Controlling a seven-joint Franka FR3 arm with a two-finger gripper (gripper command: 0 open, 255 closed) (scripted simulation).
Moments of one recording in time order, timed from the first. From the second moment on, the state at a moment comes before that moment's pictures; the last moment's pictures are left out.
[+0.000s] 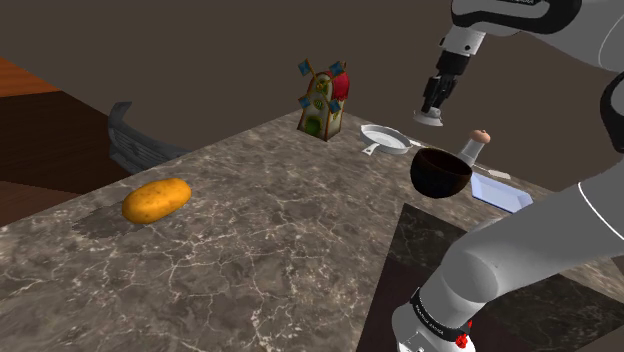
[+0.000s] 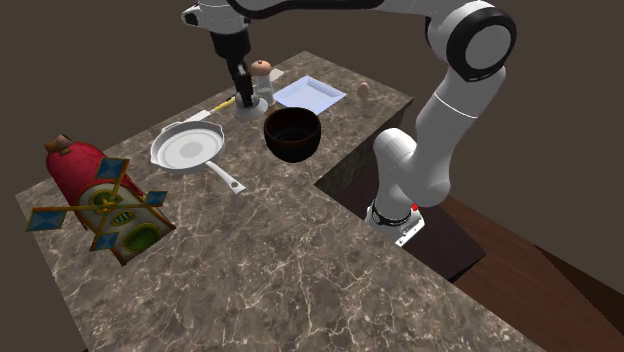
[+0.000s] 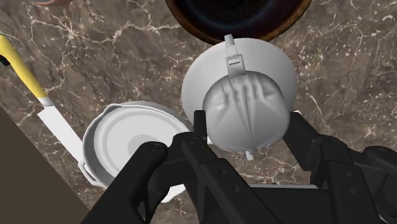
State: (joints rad) arm -0.11 -0.38 -0.45 -1.86 -0.17 1.51 -0.48
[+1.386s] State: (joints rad) arm -0.21 -0.73 -0.45 -2.22 -0.30 1.54 -0.50
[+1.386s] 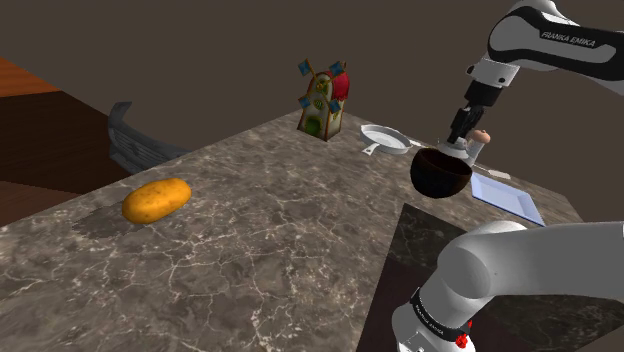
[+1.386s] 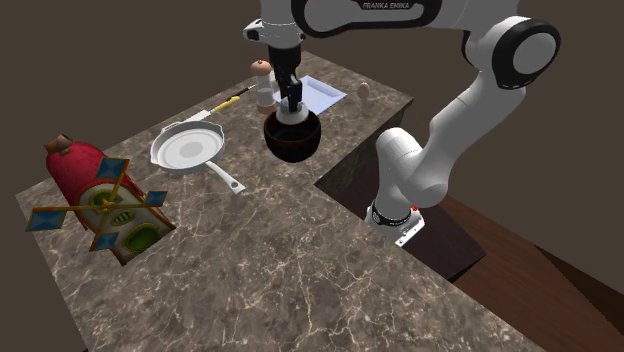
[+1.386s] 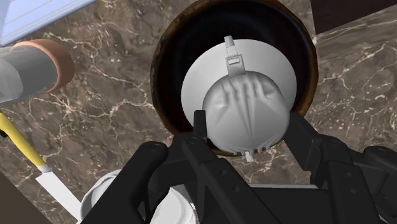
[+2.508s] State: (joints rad) arm -0.21 -0.75 -0.46 -2.30 -0.32 1.60 -0.49
